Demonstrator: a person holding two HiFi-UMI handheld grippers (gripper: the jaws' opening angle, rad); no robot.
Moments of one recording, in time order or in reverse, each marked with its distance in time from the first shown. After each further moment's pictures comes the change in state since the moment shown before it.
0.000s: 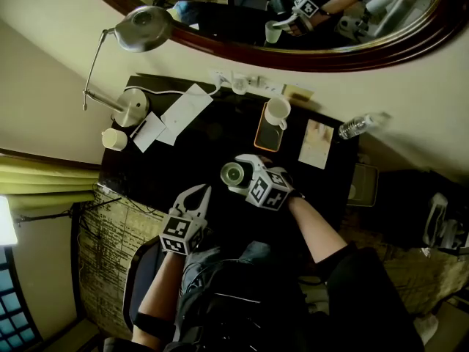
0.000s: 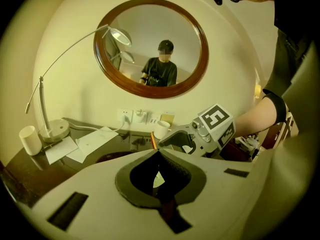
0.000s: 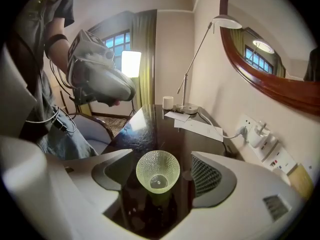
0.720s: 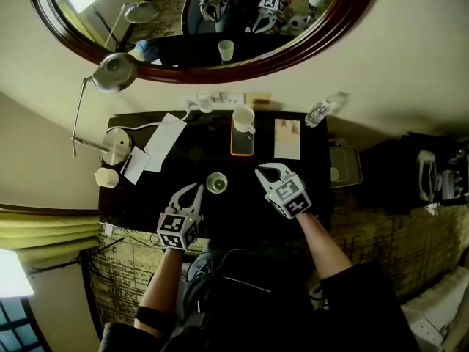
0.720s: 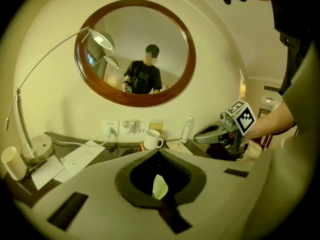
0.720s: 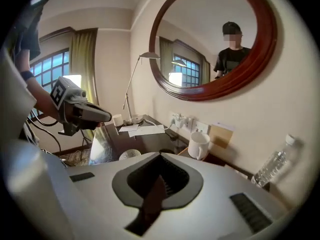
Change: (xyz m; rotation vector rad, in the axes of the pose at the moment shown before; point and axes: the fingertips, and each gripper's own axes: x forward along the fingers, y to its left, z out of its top) left arm 0.016 -0.014 0.043 0.101 -0.041 -0.135; right arm -0.170 -0.031 -0.026 0.499 -0.115 -0.535
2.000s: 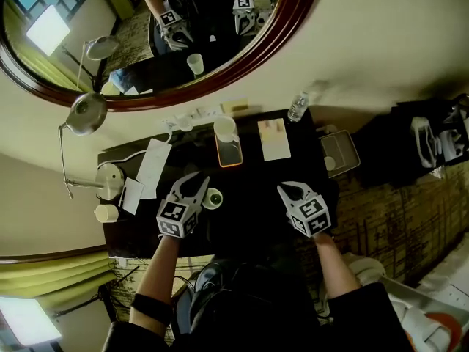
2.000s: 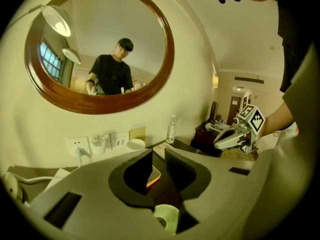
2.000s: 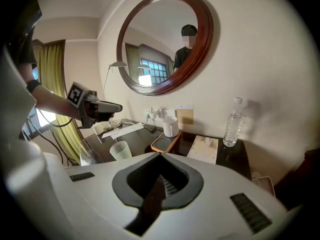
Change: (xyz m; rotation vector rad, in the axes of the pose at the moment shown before) left arm 0.085 -0.016 0.046 0.206 0.024 -0.254; right arm -0.075 -0.031 -0.079 0.298 -0.031 -0.223
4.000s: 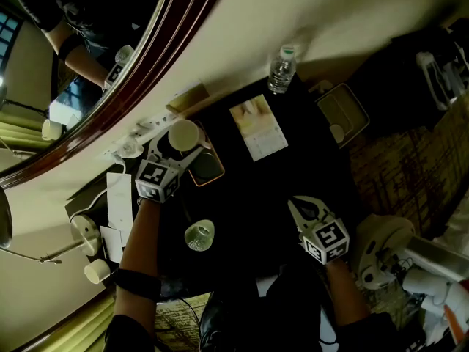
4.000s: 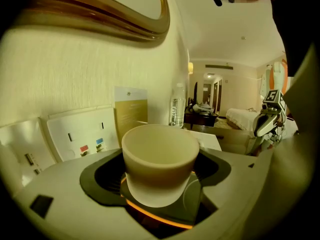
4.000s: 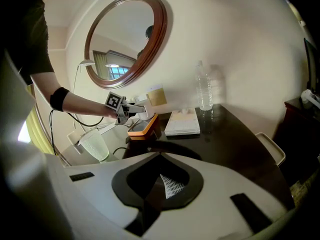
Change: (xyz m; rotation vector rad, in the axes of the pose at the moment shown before) left arm 0.249 0.093 -0.052 0.241 0.045 -0.285; right arm 0.047 -0.042 -0.103 0.285 -0.087 -0.190
